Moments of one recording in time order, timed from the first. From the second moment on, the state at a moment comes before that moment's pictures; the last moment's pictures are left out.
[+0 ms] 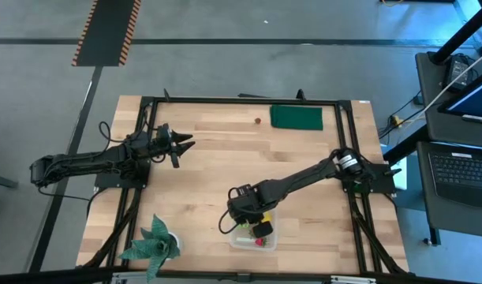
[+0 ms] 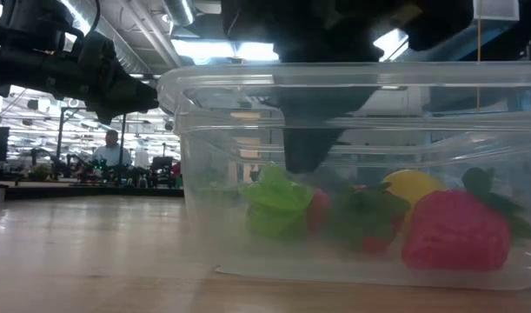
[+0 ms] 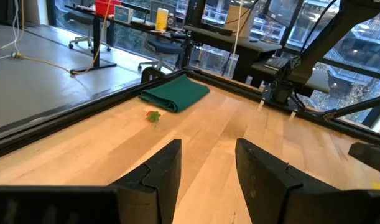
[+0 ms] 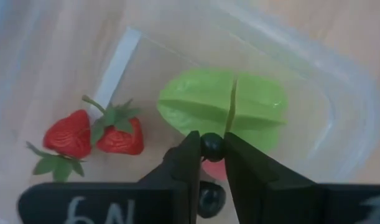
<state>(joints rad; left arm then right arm) 0.33 0.40 0.05 0.25 -0.07 -0.25 0.33 2.15 1.73 -0.86 -0.08 -0.08</state>
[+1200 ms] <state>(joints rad) 0.33 0.40 0.05 0.22 -0.07 -0.25 0.20 1.84 1.73 -0.95 0.25 -0.18</state>
